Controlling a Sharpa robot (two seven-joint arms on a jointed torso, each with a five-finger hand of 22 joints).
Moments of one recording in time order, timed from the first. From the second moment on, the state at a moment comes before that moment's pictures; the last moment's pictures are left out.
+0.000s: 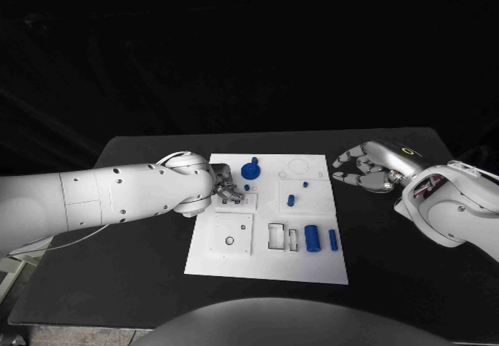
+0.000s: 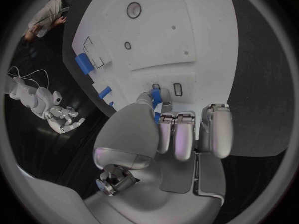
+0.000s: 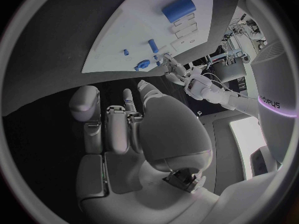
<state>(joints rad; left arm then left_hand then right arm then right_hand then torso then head) 1.23 -0.71 -0.22 1.47 -1.14 -0.07 -0.63 1.34 0.11 -0.07 0.29 0.55 0.90 0.03 0.46 1.09 1.46 -0.02 1.58 1.31 1.47 -0.06 1.57 1.31 0.03 1.44 0.05 1.48 1.31 1.26 -1.03 -0.19 1.73 -1.48 -0.44 -0.16 1.34 -0.01 0.14 0.21 0.29 0.97 0.09 0.14 0.28 1.47 -0.01 1.56 1.31 1.47 -0.08 1.37 1.31 0.11 1.36 0.04 0.93 1.30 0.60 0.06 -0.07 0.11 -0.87</state>
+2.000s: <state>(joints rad) 1.22 -0.72 -0.22 1.48 -1.12 -0.07 -0.64 1.10 0.10 -0.03 0.29 0.20 0.93 0.04 0.41 1.10 1.47 -0.02 1.58 1.31 1.47 -0.06 1.57 1.31 0.03 1.44 0.05 1.47 1.31 1.26 -1.03 -0.20 1.72 -1.48 -0.43 -0.17 1.37 -0.02 0.16 0.19 0.34 0.97 0.09 0.14 0.28 1.47 -0.01 1.55 1.31 1.47 -0.08 1.37 1.31 0.11 1.36 0.04 0.91 1.30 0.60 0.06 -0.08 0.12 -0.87</state>
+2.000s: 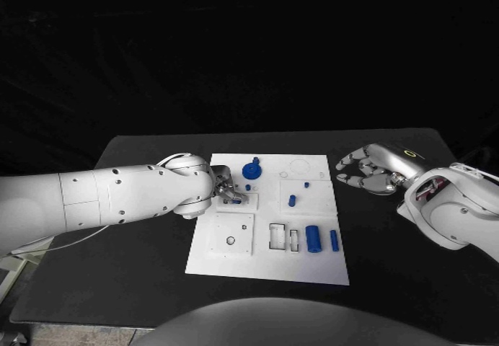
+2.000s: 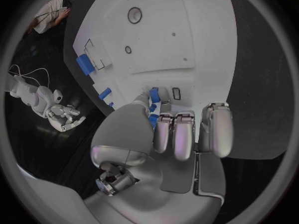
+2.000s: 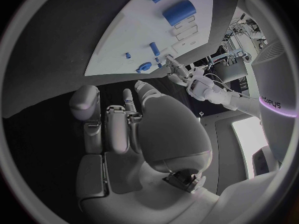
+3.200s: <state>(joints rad) 1.22 -0.69 -0.22 1.45 -1.12 -0.07 -0.64 1.00 0.13 -0.10 0.29 0.13 0.98 0.04 0.41 1.13 1.47 -0.01 1.58 1.31 1.47 -0.05 1.57 1.31 0.03 1.44 0.06 1.46 1.31 1.25 -1.03 -0.20 1.72 -1.48 -0.42 -0.17 1.38 -0.01 0.18 0.18 0.36 0.97 0.09 0.13 0.27 1.46 -0.01 1.54 1.31 1.47 -0.08 1.36 1.31 0.11 1.36 0.04 0.91 1.30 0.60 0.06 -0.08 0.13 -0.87</state>
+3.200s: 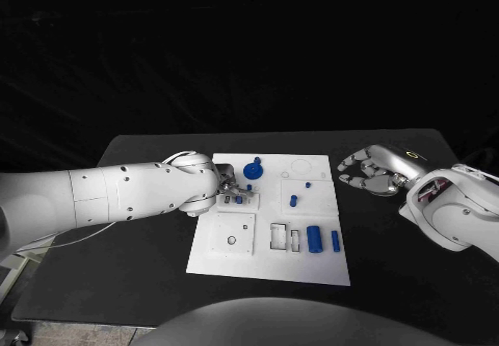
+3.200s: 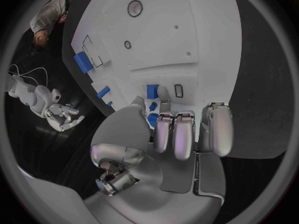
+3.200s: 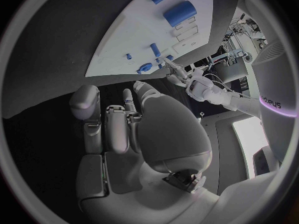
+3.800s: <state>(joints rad) 1.22 -0.69 -0.22 1.45 -1.12 -0.07 -0.64 1.06 0.12 -0.09 0.29 0.18 0.97 0.04 0.42 1.15 1.47 -0.02 1.58 1.31 1.47 -0.05 1.57 1.31 0.03 1.44 0.06 1.46 1.31 1.25 -1.03 -0.20 1.72 -1.48 -0.42 -0.17 1.38 -0.01 0.18 0.18 0.37 0.97 0.09 0.13 0.27 1.46 -0.01 1.54 1.31 1.47 -0.08 1.36 1.31 0.11 1.36 0.04 0.91 1.30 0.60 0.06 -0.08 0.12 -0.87</state>
